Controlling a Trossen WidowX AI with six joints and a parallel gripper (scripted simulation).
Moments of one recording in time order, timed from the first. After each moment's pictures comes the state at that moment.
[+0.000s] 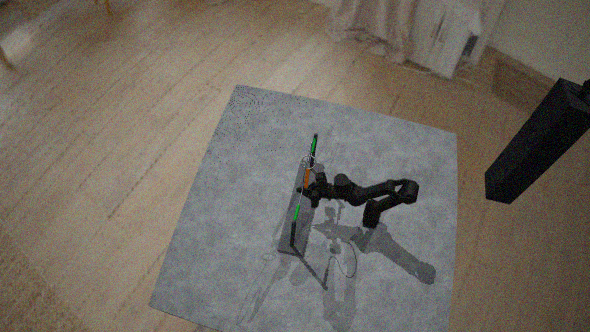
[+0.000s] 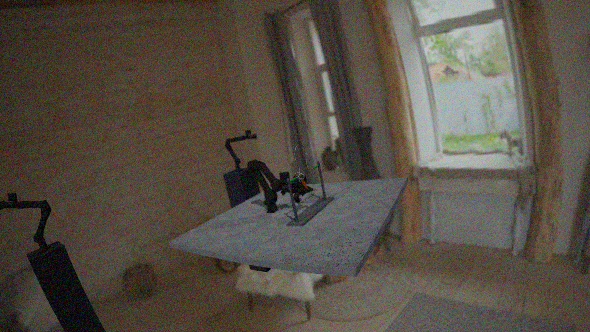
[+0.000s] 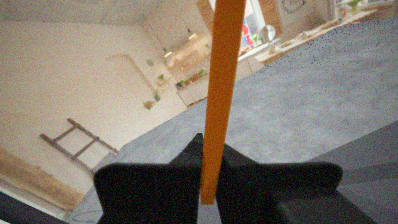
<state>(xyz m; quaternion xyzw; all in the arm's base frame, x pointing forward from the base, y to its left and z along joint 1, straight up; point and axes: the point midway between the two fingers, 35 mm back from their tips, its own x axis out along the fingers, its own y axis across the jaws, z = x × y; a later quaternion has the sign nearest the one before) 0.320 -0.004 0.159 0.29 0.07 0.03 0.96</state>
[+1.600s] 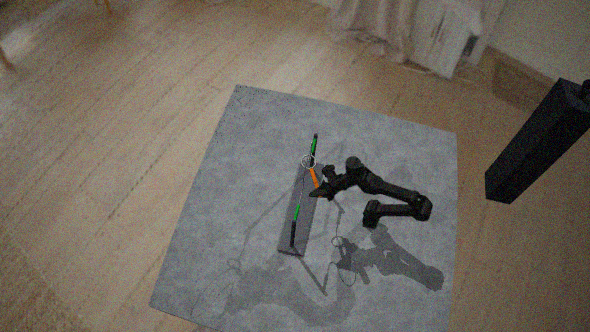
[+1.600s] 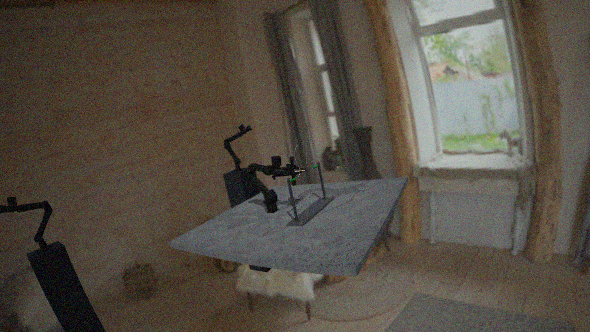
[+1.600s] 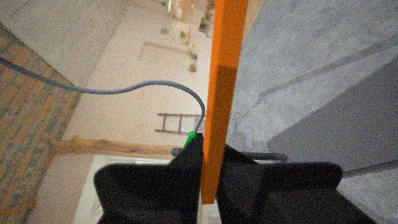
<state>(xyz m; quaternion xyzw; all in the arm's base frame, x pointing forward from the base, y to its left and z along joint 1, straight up) 0.261 0.052 0.271 0.60 0.23 0.19 0.74</state>
